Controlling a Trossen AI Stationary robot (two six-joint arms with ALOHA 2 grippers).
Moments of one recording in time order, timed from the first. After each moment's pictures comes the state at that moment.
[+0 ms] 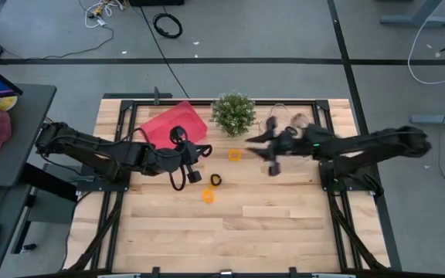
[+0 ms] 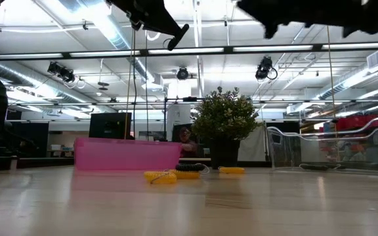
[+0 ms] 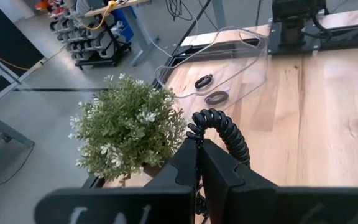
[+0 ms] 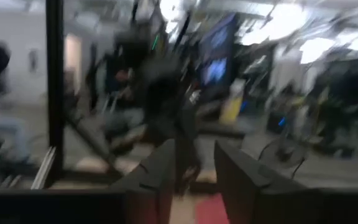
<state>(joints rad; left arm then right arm) -0.23 1.28 1.06 -0.25 -0.73 0.01 -0.03 1.17 0.63 0.71 -0.09 -0.10</state>
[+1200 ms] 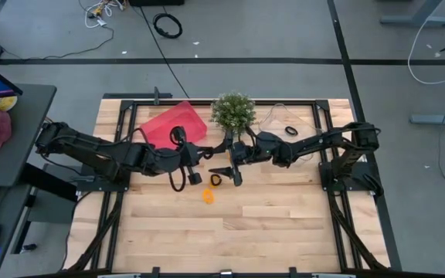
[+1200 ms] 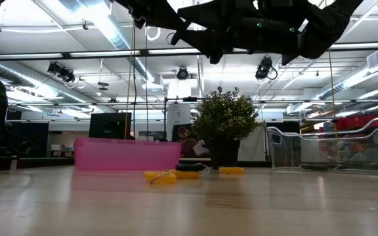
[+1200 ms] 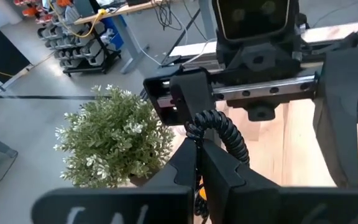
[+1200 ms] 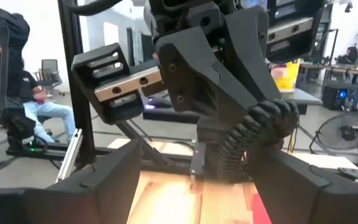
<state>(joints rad) -0.24 1.28 1.06 -0.20 -0.68 0.02 -0.02 1.72 0.90 0.92 -0.24 0.00</state>
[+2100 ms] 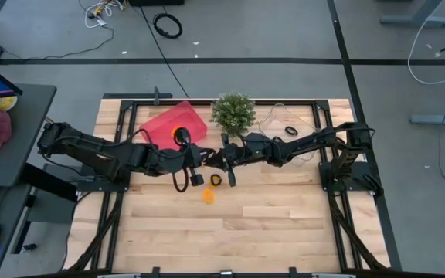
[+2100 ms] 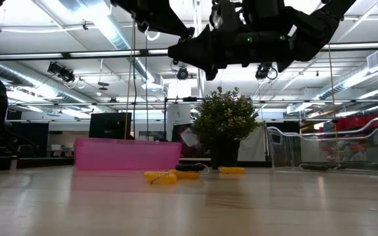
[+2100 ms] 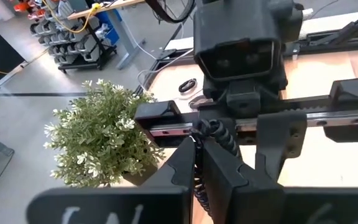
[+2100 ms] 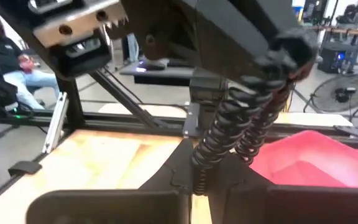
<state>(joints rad) -0.22 1.31 1.06 -0.20 -0.66 0.02 -0.03 1.78 0.96 0.75 -0.22 -0.02</state>
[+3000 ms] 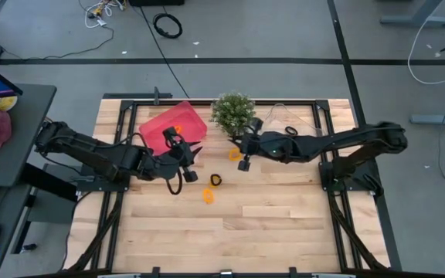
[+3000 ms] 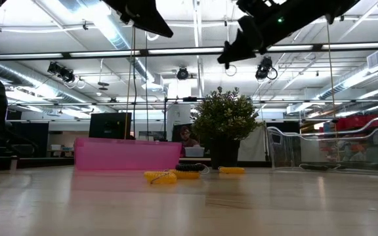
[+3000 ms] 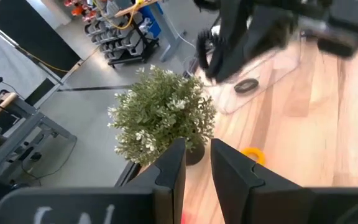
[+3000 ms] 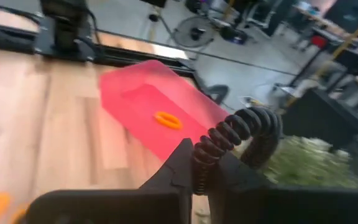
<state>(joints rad) -0.29 1.27 1.06 -0.34 -0.90 0.02 0.03 1.42 0.94 0.13 0.46 -0.23</state>
